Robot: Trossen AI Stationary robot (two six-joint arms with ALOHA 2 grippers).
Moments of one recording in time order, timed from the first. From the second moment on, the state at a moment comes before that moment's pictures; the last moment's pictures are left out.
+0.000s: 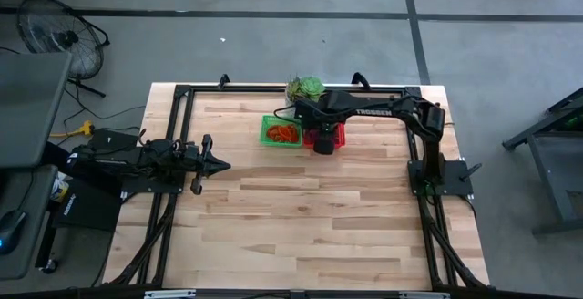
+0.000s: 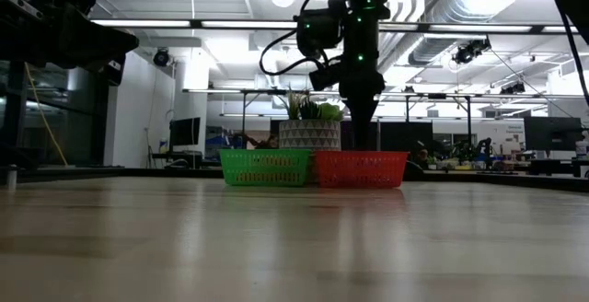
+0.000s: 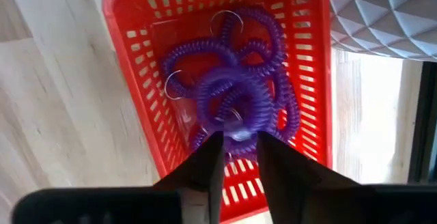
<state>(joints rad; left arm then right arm) -0.07 0.01 0.01 0.00 0.01 -0.10 -0.30 1.97 1.59 -1.09 0.20 -0.11</state>
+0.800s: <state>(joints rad) -0.07 0.01 0.01 0.00 0.01 -0.10 -0.19 1.58 1.16 -0.69 -0.10 0.03</state>
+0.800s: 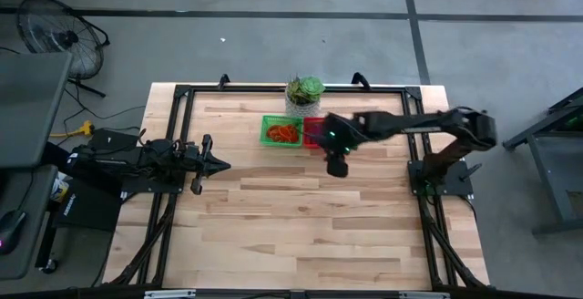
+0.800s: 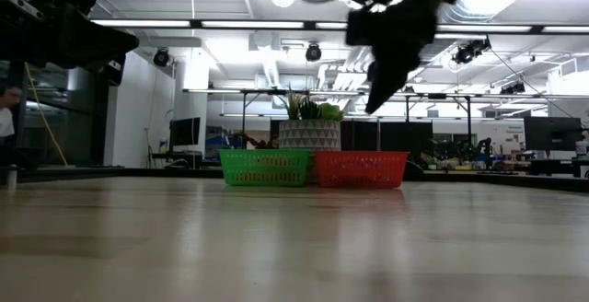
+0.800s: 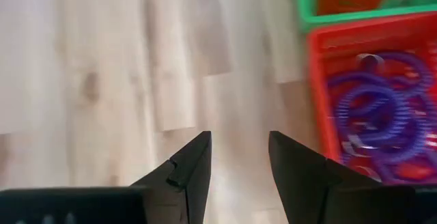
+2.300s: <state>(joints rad) -0.07 0.01 0.01 0.00 0.01 -0.10 0.09 0.21 0.21 -0.12 -0.08 0.11</state>
